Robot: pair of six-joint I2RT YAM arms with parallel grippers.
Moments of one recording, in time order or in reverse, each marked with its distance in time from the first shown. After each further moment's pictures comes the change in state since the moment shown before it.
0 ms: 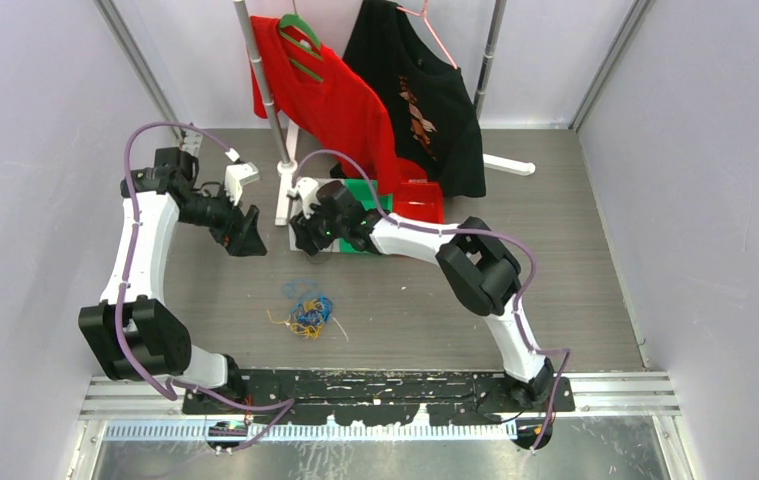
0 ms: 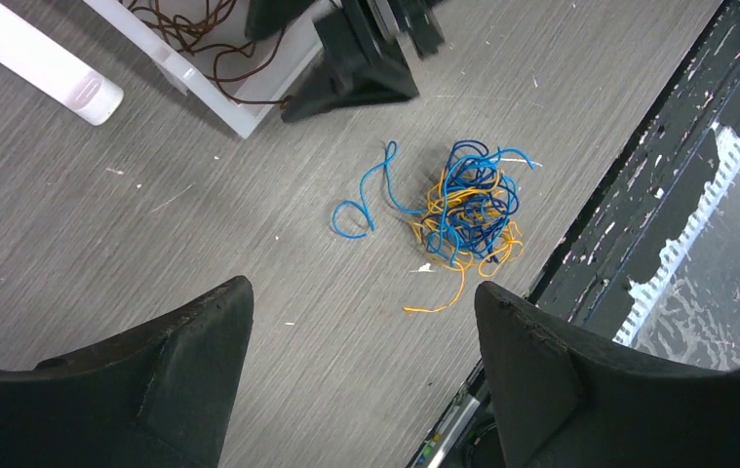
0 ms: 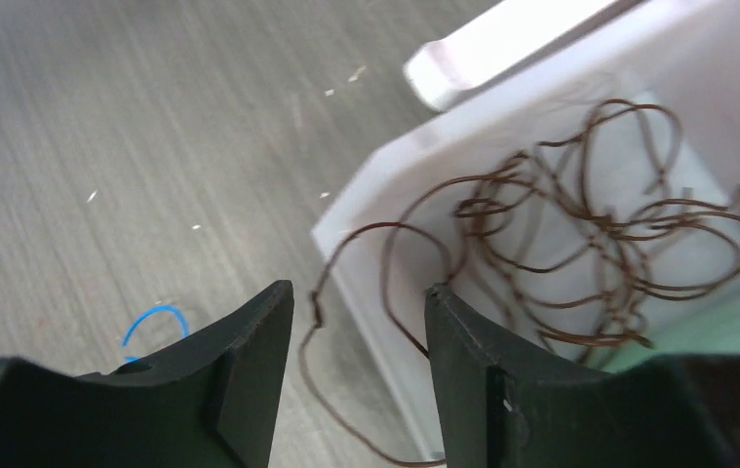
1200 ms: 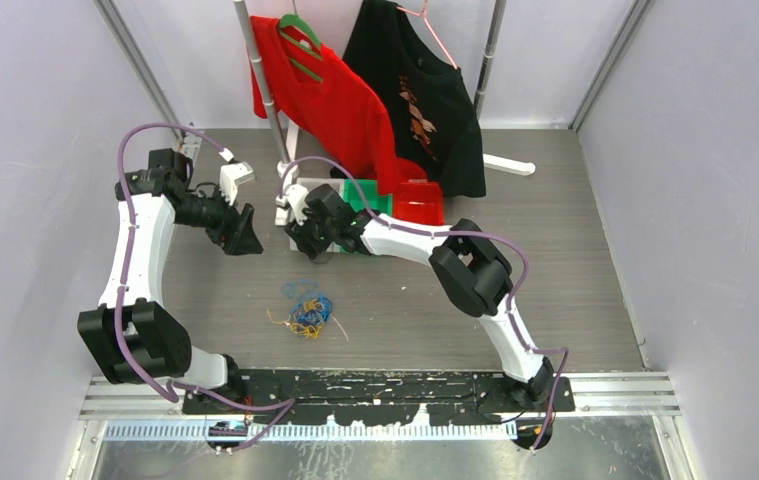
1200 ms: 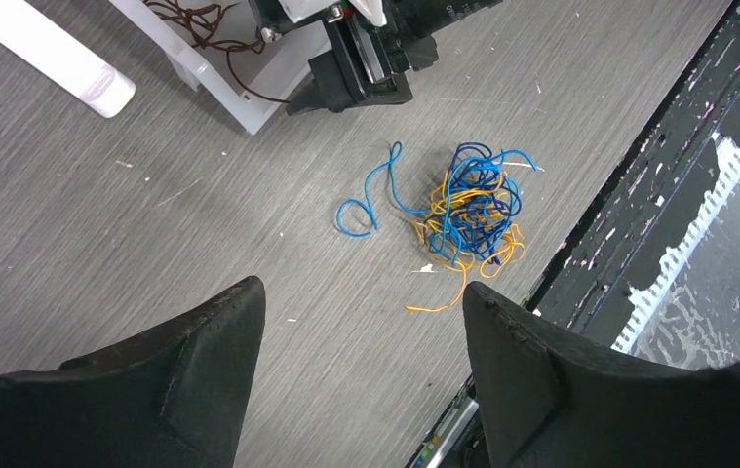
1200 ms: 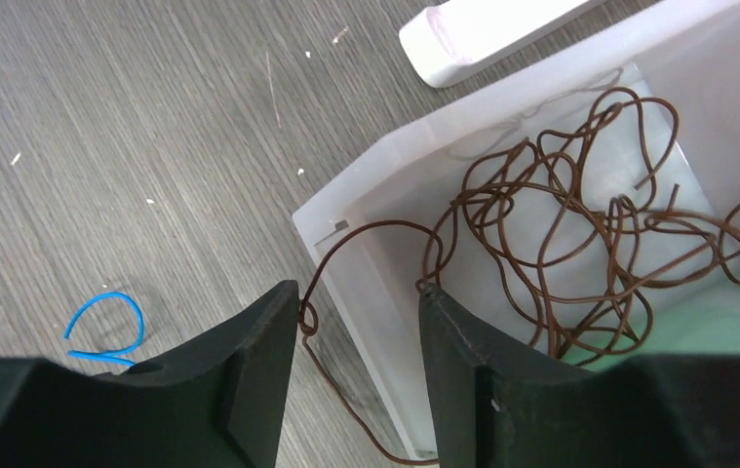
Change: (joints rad) left arm 0.029 -0.014 -0.009 0.000 0.011 0.002; right arm 0.047 0.048 0.096 -0.147 0.082 -0.125
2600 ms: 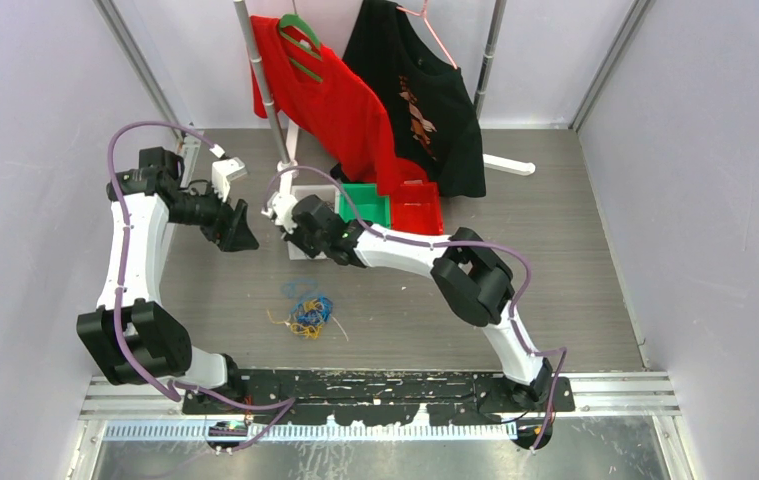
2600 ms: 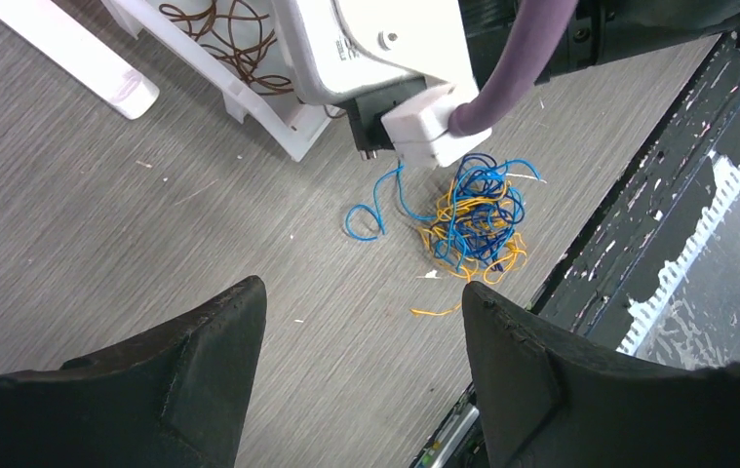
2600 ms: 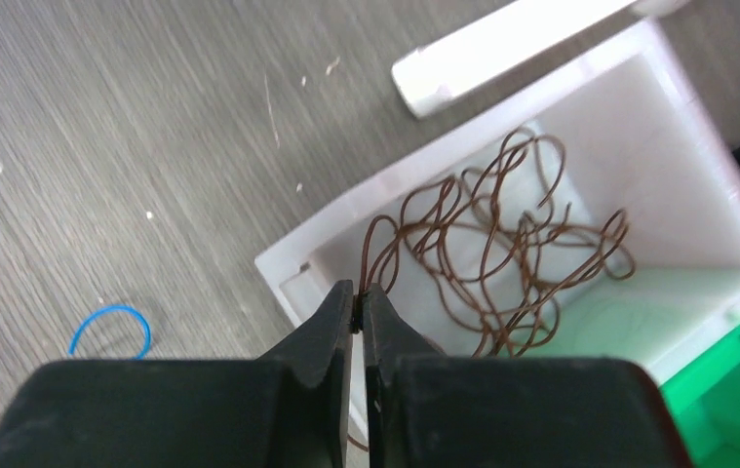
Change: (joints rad) left arm 0.040 0.000 0.022 -0.006 0.026 0.001; right arm 0.079 -0.051 -0.051 0.036 0.208 -0.080
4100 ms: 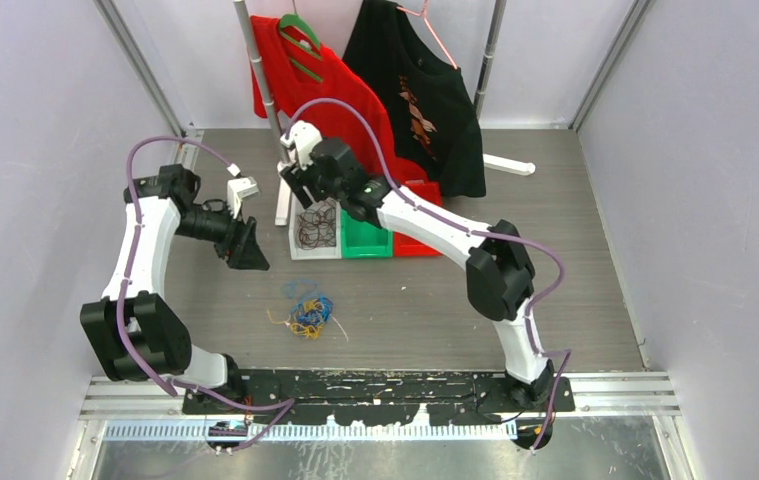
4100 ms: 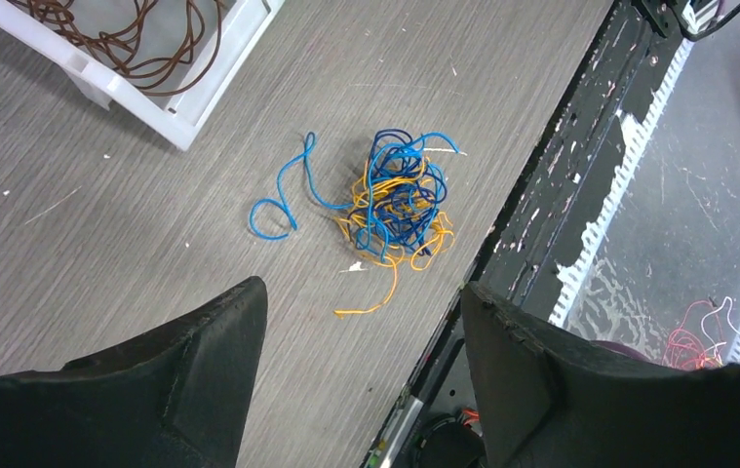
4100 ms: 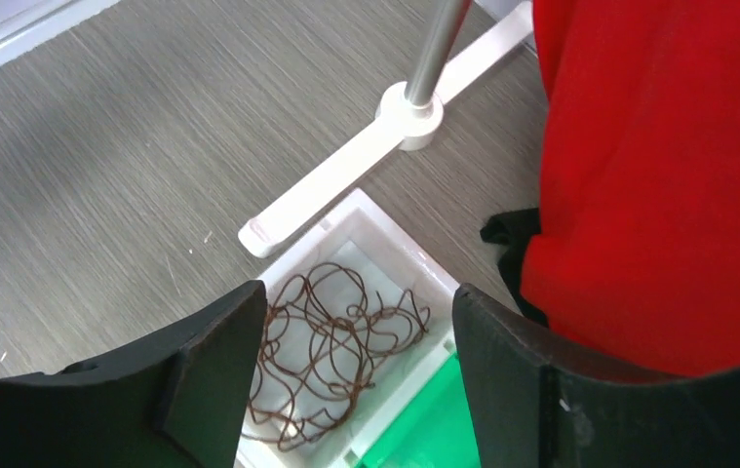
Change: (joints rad) left arm -0.044 0.015 -0.102 -0.103 0.073 0.091; right arm -0.121 -0.063 0.259 -0.096 0.037 0.081
